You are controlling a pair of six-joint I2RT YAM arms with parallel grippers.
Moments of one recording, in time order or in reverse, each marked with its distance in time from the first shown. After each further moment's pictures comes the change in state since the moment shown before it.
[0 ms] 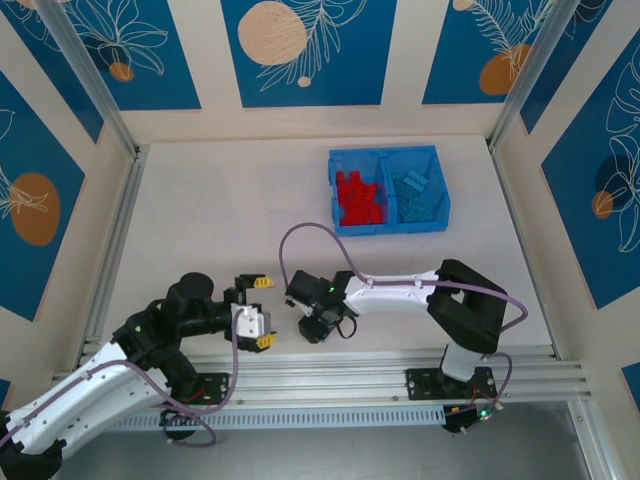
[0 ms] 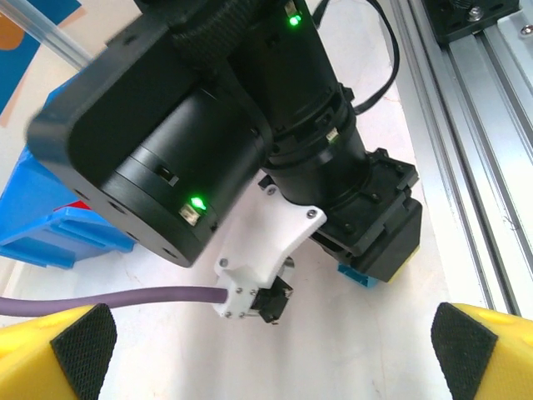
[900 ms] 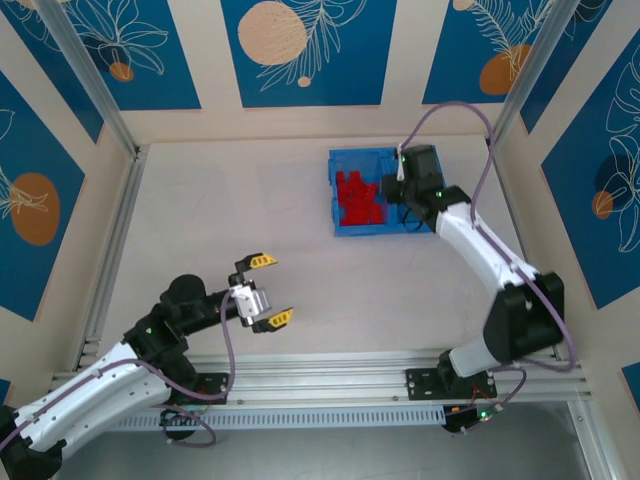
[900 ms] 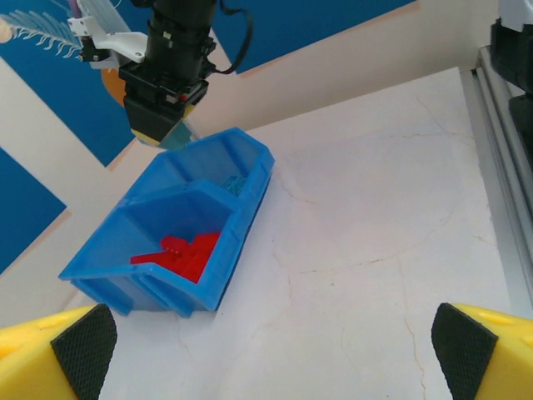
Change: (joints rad) left arm 0.000 0.004 -0.100 0.454 -0.059 -0.300; right arm -0.848 -0.174 0.285 0.152 0.211 -0.122
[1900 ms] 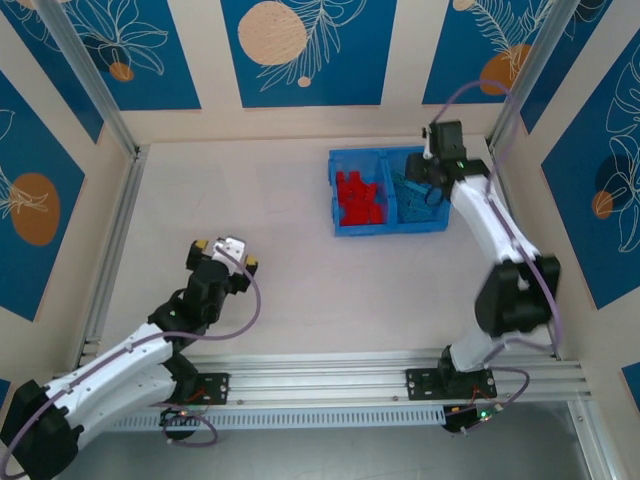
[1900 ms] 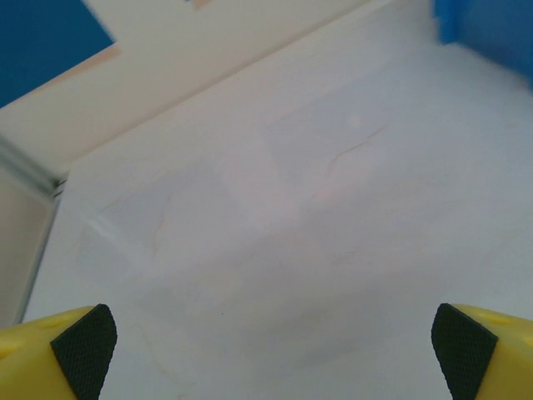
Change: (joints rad) left arm 0.180 0.252 -0.063 0.043 -0.867 -0.363; right arm -0.151 0.015 0.122 -0.150 -0.042 0.000
